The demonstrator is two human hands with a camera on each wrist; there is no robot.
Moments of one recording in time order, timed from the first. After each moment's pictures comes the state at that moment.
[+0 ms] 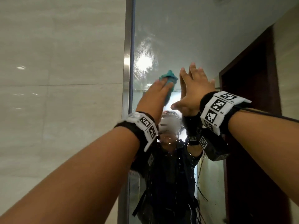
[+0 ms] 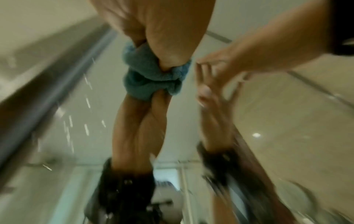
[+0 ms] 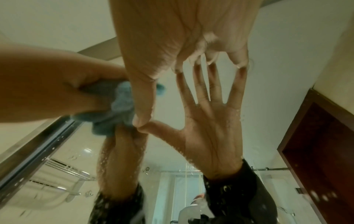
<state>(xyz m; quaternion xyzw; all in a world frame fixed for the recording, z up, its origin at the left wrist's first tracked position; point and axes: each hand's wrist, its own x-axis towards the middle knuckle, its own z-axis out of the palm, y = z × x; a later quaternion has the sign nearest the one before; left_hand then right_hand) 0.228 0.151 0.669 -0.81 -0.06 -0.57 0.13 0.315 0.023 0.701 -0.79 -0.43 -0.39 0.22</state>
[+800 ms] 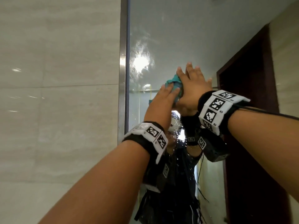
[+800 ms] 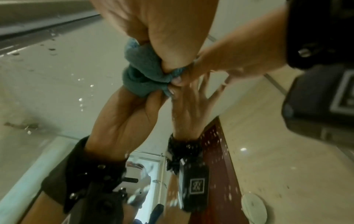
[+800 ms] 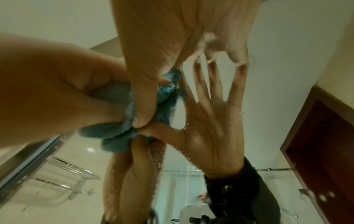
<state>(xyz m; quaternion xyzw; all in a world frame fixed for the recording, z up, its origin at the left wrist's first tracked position) 0.255 0.132 0.645 -0.81 -0.05 -0.57 0.10 0.313 0.021 0.702 -0.78 -0.44 -0.37 0.22</state>
